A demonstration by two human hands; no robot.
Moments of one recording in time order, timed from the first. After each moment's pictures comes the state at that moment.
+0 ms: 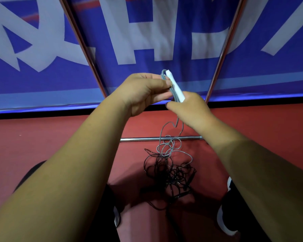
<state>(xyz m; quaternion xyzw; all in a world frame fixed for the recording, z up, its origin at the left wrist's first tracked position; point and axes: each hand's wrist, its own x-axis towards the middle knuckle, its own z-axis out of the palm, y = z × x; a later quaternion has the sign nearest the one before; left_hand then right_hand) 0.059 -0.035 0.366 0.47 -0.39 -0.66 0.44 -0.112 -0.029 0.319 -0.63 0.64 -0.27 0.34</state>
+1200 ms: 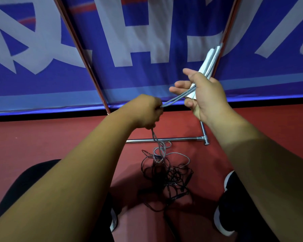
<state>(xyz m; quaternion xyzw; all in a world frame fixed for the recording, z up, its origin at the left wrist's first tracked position) 0.054 -0.030 0.330 0.58 -0.75 -0.30 0.08 -0.131 -0.040 0.353 -0.30 0.46 -0.55 0.63</state>
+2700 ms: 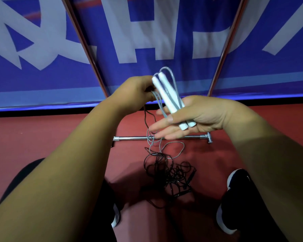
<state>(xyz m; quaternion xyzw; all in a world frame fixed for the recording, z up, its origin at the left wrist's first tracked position) 0.089 -0.035 0.352 0.57 -0.75 -0.24 0.23 -0.138 -0.012 0.360 -0.45 0.34 -0.07 0.82</state>
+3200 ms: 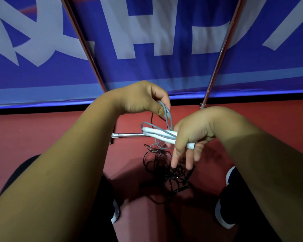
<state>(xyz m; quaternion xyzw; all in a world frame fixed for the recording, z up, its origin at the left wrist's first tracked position) 0.079 -0.024 0.362 0.45 -0.74 -0.47 0.14 -0.127 -0.003 0.330 -0.54 0.44 0.26 0.67</state>
